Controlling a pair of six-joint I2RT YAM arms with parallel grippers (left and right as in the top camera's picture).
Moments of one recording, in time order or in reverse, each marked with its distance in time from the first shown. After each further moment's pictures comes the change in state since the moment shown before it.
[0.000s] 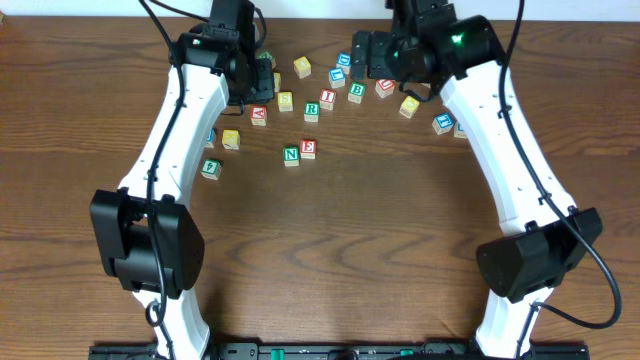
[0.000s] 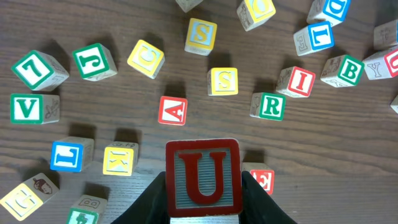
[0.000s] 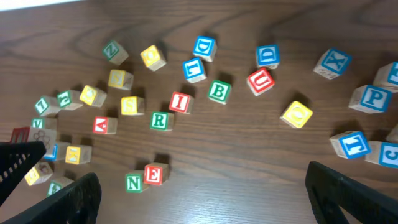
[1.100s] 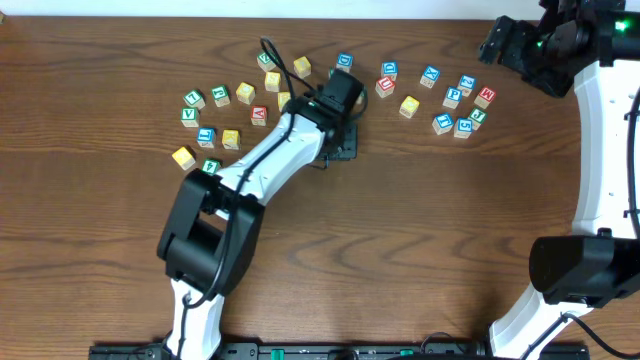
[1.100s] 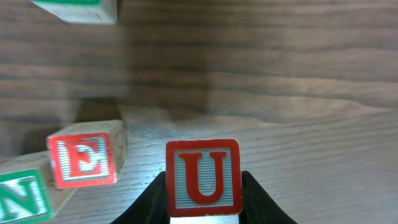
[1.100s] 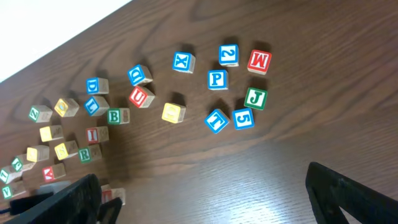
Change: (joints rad) left arm -0.346 0.103 -0.273 0.282 -0.021 -0.217; right arm -0.436 -0.087 -0.004 -0.183 -0.124 -0.027
